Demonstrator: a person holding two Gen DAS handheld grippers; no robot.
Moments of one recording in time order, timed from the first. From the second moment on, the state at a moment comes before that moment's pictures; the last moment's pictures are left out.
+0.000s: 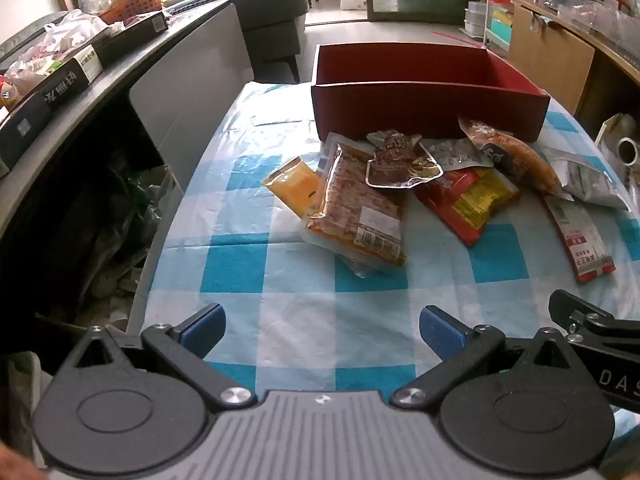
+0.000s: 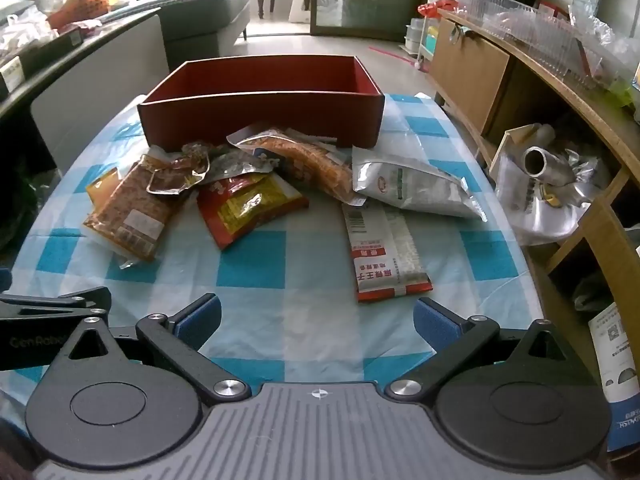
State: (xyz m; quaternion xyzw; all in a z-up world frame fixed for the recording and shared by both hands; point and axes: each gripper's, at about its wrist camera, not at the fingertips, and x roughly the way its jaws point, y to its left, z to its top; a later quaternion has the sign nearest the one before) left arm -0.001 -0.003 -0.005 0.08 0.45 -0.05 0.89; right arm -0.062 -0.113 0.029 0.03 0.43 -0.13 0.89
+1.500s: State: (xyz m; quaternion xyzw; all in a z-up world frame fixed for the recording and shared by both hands) left arm 0.000 -0.002 -0.007 0.08 0.45 -0.05 0.89; right arm -0.060 -0.113 0.028 0.03 0.44 -0.12 0.89
